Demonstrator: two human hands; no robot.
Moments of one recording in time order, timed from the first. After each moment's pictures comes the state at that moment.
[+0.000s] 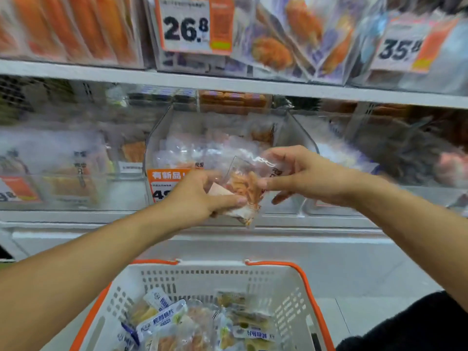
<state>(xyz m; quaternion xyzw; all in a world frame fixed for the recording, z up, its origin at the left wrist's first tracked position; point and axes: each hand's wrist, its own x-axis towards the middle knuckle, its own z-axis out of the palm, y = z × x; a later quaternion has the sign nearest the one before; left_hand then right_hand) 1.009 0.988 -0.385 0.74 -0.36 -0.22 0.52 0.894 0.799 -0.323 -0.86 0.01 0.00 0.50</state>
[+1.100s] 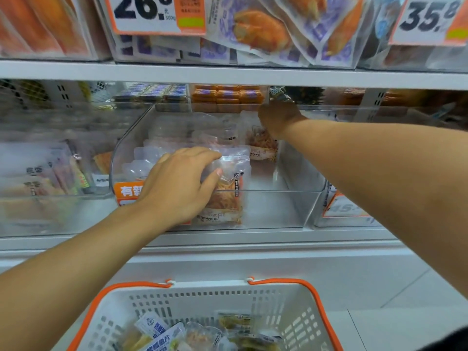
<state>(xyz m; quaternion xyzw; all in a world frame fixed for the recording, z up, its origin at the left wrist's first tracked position) 1.059 0.947 -0.379 0.86 -0.45 0.15 0.19 1.077 0.673 -0.339 -0.96 0.18 -0.11 -0.20</state>
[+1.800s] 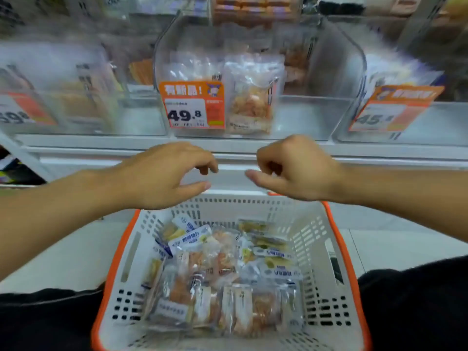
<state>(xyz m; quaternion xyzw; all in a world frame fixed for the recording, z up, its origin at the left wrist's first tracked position) 1.018 1.071 -0.421 0.80 -0.60 -0.03 0.08 0.886 0.838 -0.423 -0.99 -0.09 -0.11 0.08</state>
